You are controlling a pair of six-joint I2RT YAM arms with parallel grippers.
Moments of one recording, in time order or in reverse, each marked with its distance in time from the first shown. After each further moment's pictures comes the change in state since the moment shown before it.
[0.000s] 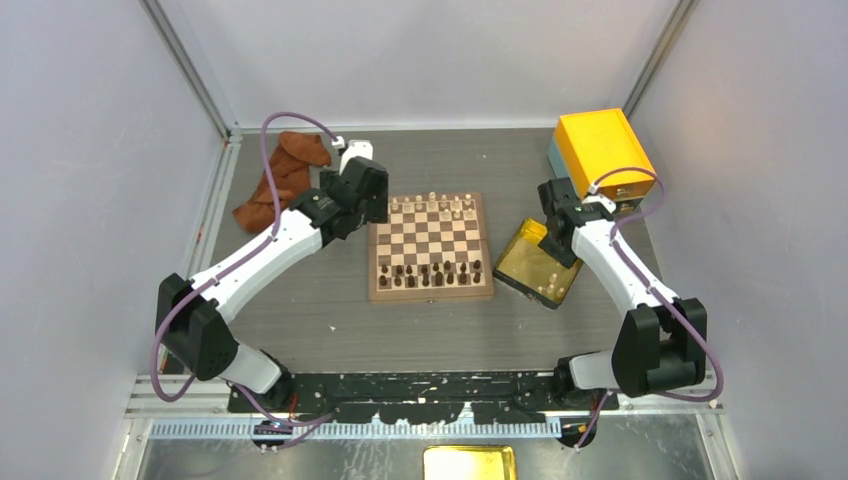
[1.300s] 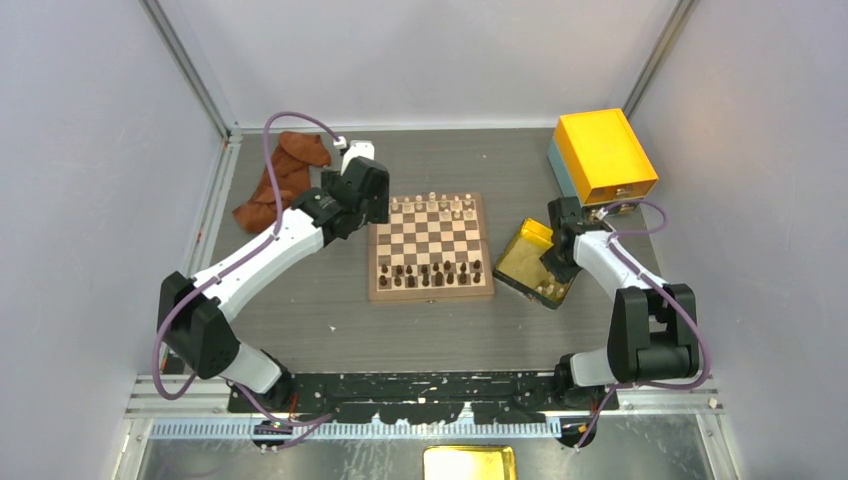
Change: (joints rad) left arm -0.008 0.008 0.005 -0.010 -0.001 0.000; right arm -0.126 0.032 -0.214 0.189 -0.142 0.117
